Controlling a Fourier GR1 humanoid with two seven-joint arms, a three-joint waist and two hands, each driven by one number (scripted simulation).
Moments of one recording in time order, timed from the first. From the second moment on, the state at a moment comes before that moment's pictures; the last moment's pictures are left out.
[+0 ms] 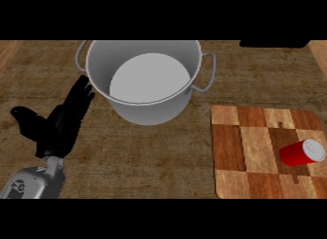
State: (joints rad) left arm -0.18 0.27 -0.19 -1.63 0.25 0.25 0.26; right arm -0.24 -1.31 0.21 -1.45 0.22 0.40 -0.91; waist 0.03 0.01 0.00
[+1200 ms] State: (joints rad) left arm -0.14 0.24 -0.15 -1.68 0.20 0.22 0.30; right arm -0.30 -1.14 0.38 -1.29 0.48 0.28 -0.94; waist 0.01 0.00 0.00
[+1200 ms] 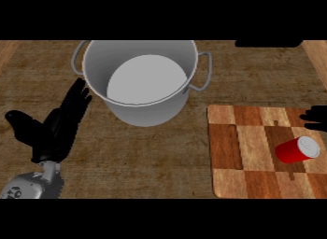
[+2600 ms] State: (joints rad) left arm -0.15 0.16 -0.09 -1.66 0.13 0.16 0.31; right arm -0.28 -0.85 0.34 -1.26 0.92 0.30 -0.78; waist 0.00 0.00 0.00
